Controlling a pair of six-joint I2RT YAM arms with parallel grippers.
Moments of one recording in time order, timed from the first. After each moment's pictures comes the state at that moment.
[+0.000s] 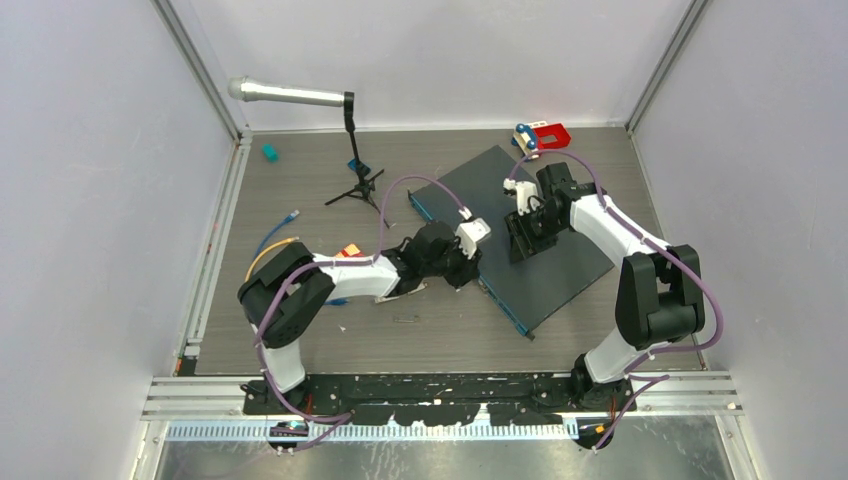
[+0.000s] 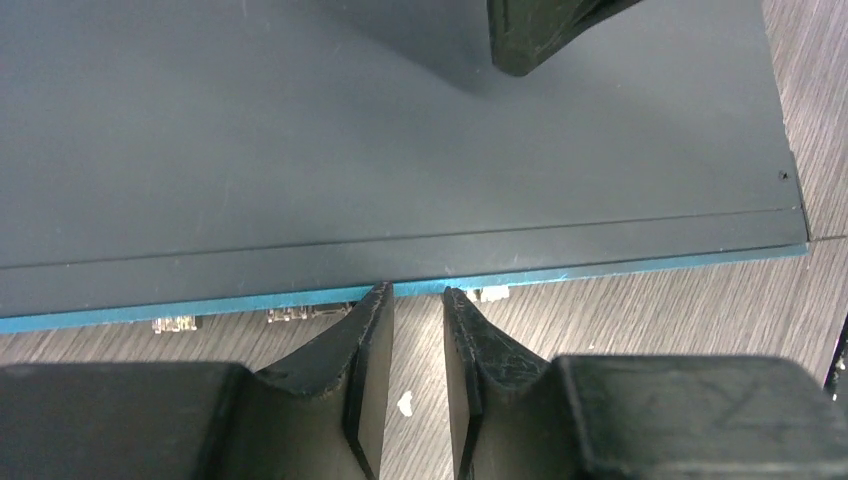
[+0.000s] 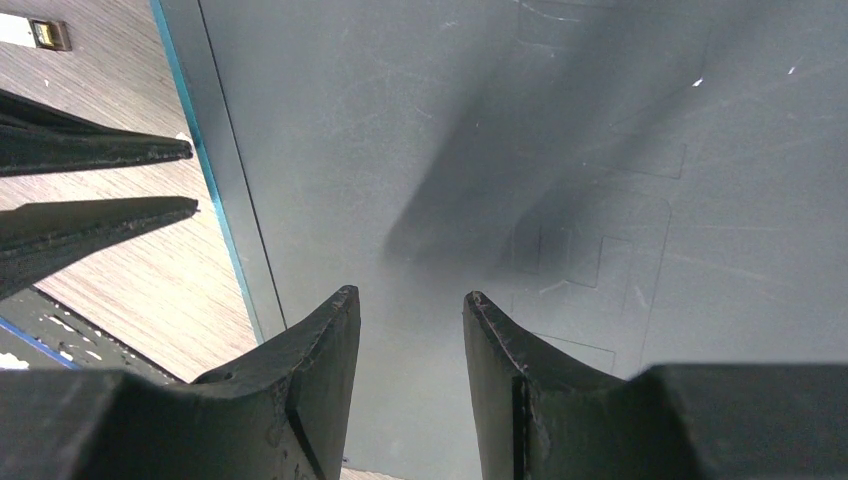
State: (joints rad) left arm -0.89 1.80 0.96 0.32 0.23 -0.04; right arm 0.19 1.61 1.14 -0.78 -0.35 -0.24
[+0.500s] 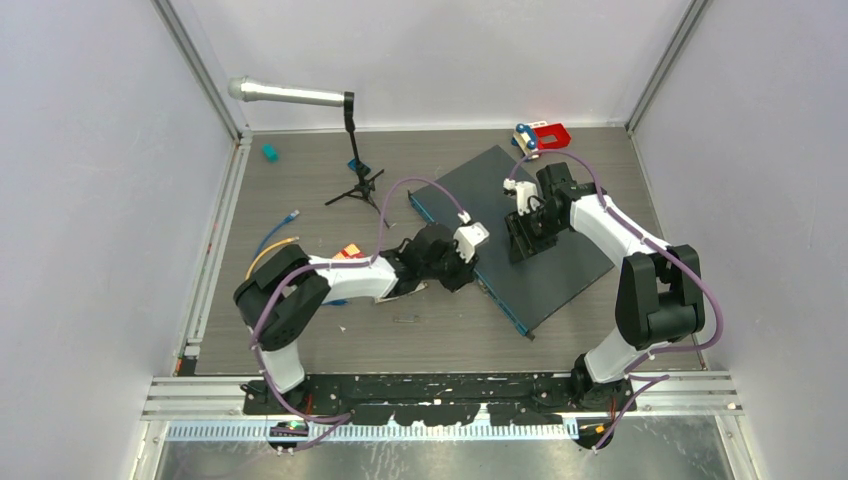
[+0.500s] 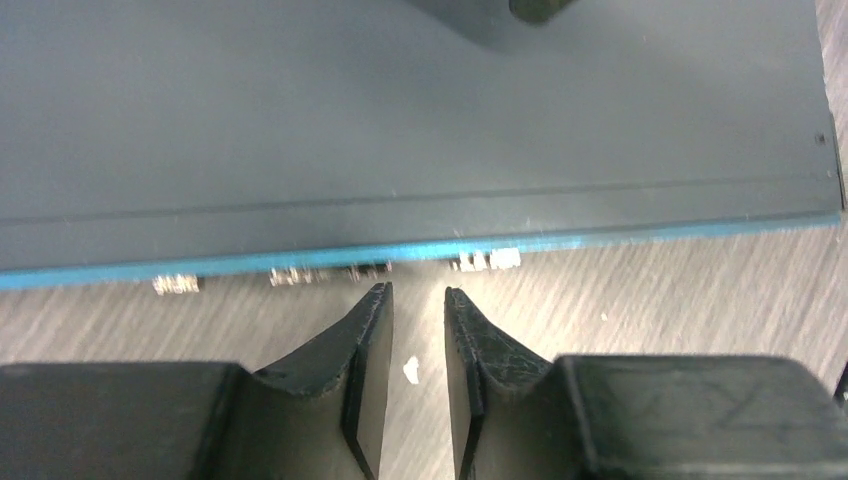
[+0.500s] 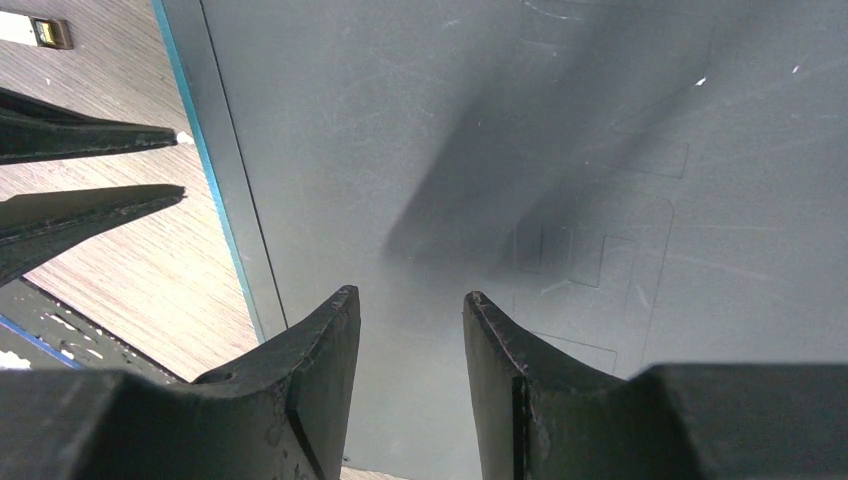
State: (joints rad) left arm -0.90 1.79 0.99 0.23 0.18 -0.02; right arm 0.19 1.61 1.14 -0.78 -0.35 -0.24
